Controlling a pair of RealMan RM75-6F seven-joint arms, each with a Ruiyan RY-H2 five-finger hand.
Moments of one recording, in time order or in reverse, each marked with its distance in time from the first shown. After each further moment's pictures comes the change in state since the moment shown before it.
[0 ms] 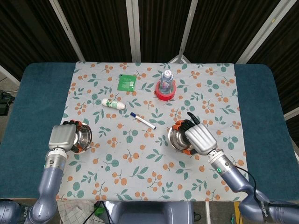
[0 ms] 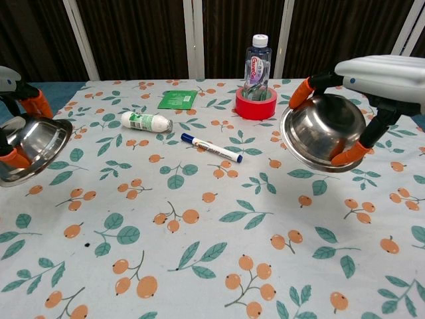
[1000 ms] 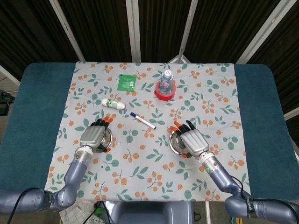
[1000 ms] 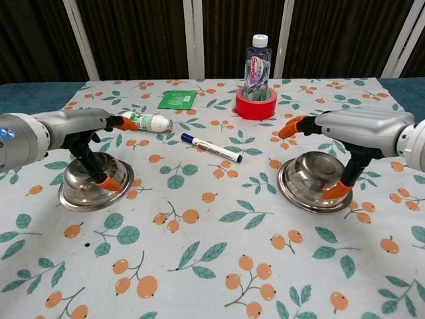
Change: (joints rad) left arm -0.076 -0.224 0.058 0.318 0.164 -0.285 -0.321; right arm 0.049 -0.123 -0.020 0.031 0.292 -0.069 -0.180
